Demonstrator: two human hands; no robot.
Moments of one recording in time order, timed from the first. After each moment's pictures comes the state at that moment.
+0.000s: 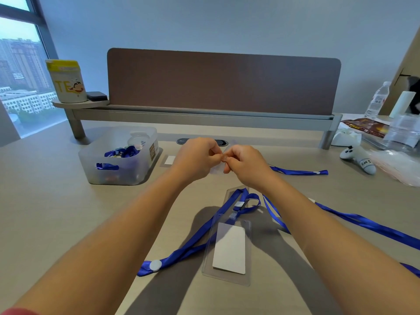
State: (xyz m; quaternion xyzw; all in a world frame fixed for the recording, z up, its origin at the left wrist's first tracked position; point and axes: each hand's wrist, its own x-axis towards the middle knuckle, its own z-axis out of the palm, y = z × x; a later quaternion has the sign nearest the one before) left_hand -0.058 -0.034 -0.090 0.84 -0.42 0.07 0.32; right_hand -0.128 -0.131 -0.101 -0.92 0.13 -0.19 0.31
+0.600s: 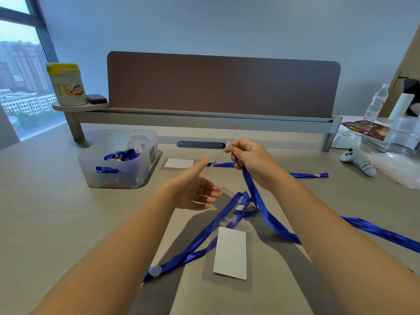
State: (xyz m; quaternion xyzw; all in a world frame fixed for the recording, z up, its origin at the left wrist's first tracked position) left_hand -0.045 -0.023 -0.123 0.70 -0.17 -0.46 0.52; right_hand -0.129 -0.139 -0.087 -0.80 0.14 -0.19 0.54
